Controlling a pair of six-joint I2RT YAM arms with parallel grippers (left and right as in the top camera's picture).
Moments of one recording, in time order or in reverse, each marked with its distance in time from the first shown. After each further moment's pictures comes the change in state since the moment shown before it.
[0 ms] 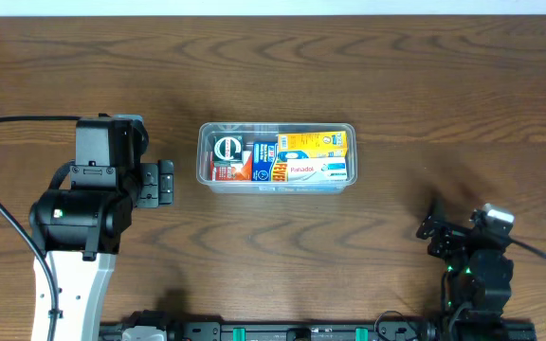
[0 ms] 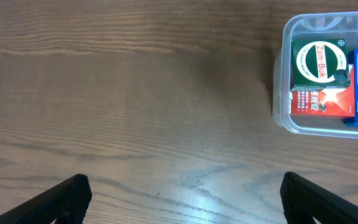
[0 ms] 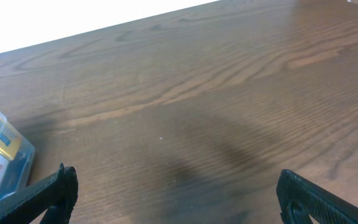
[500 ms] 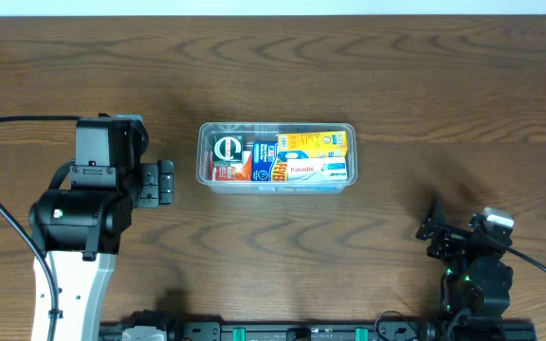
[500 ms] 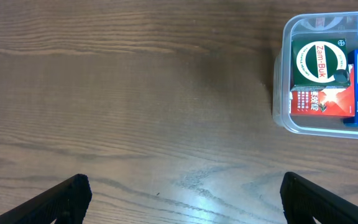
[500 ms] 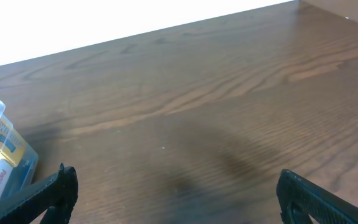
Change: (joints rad) left arm 0.000 0.000 0.000 0.000 0.000 0.000; right arm 0.000 -0.073 -0.020 0.004 -0.003 -0.018
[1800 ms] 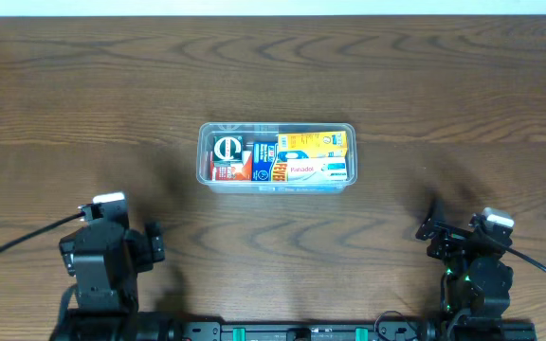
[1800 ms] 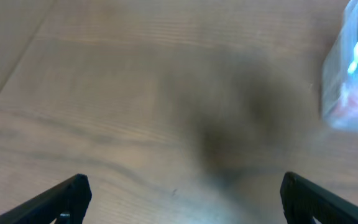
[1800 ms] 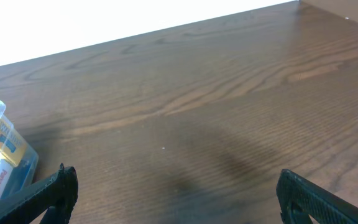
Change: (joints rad) left arm 0.058 -0.647 -0.559 0.248 -0.085 -0.004; right arm 0.000 -0.002 -0.001 0.000 -0.001 0.000
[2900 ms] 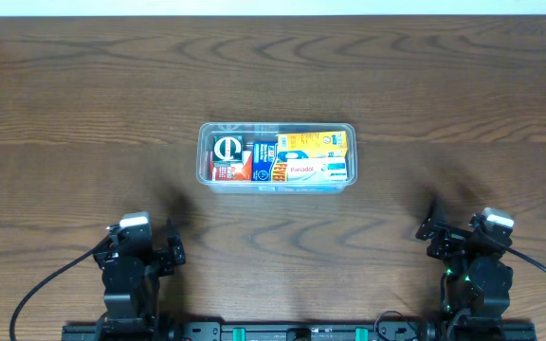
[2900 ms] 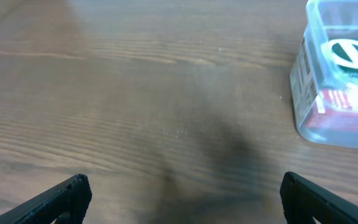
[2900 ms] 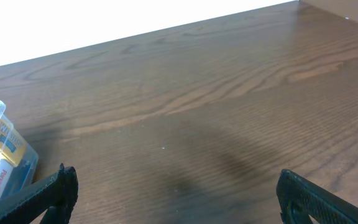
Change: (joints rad) left arm 0.002 -0.423 -0.457 0.224 0.113 0.000; right arm 0.000 0.000 0.000 0.000 0.000 0.000
